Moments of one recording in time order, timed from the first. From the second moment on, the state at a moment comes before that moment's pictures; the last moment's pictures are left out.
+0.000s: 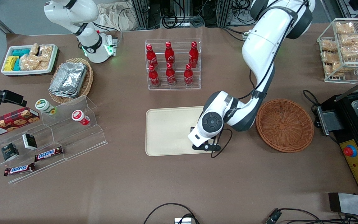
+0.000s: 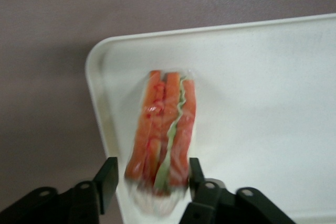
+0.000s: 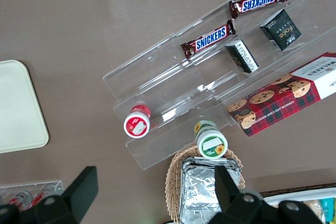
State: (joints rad) arm -0.47 0.77 -0.16 -1.33 0.02 1.91 -0.55
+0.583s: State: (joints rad) arm -0.29 0.43 -0.13 -1.44 0.03 1.64 -0.52
